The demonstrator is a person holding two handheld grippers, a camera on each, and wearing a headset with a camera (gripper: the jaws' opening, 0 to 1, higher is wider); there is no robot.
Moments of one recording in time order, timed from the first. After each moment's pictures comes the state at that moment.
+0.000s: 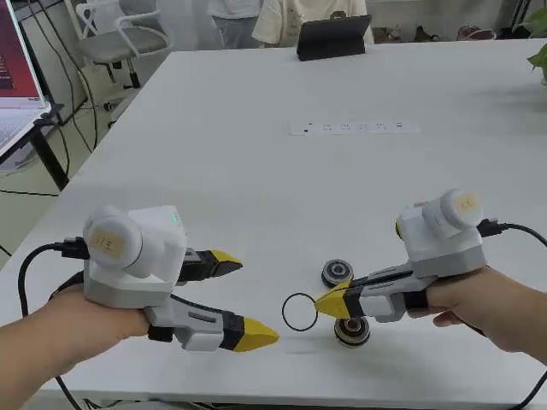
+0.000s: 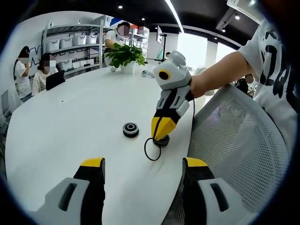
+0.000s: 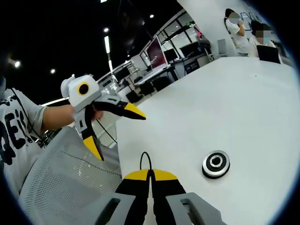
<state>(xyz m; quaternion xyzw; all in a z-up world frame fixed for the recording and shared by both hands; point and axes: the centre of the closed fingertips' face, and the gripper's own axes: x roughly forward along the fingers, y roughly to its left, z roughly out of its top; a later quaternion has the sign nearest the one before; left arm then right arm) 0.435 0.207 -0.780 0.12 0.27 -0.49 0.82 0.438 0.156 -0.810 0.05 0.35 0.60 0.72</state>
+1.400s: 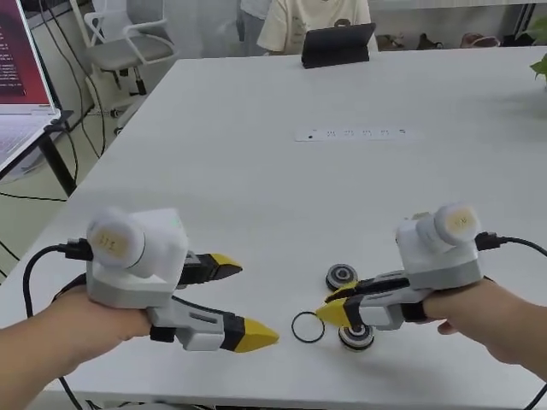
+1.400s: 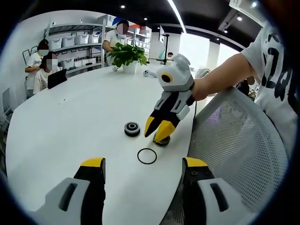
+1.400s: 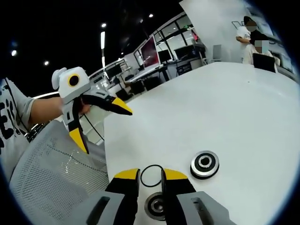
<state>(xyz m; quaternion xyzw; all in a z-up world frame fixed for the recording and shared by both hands) 0.437 0.208 -0.778 0.12 0.28 -0.48 0.82 0.456 0.143 -0.820 0.01 0.34 0.56 0.75</state>
